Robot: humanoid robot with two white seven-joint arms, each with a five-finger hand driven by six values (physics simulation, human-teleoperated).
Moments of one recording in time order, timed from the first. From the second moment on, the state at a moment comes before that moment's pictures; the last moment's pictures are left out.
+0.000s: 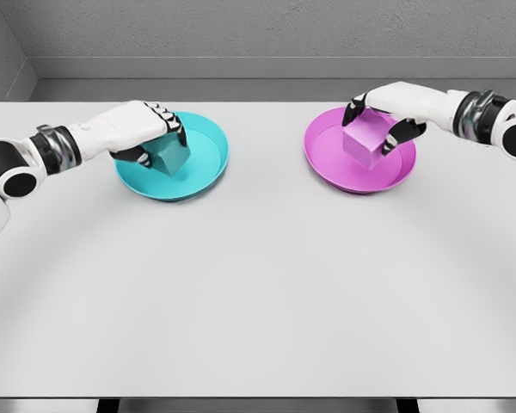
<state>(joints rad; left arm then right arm) -0.77 0.56 -0.64 -1.10 -0.67 -0.61 -0.24 -0.83 -0.66 0.67 -1.33 0.32 -0.20 0.61</state>
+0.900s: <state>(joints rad) -0.78 0.54 -0.63 -1.05 -0.68 -0.61 -0.24 -0.87 -0.60 0.70 -1.23 0.32 -0.20 0.61</state>
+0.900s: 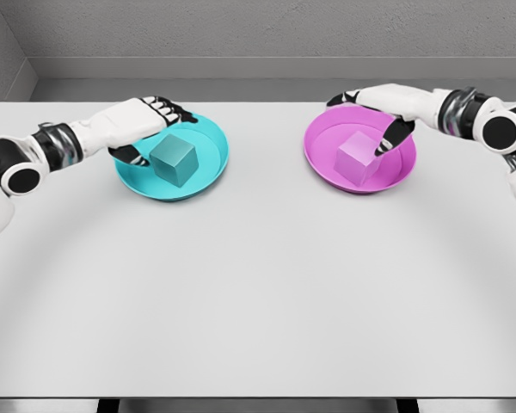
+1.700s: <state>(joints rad) -0.45 0.95 -0.43 -1.46 -0.48 -0.61 -0.24 -0.48 -0.90 0.31 -1.54 0.24 -0.48 0.61</state>
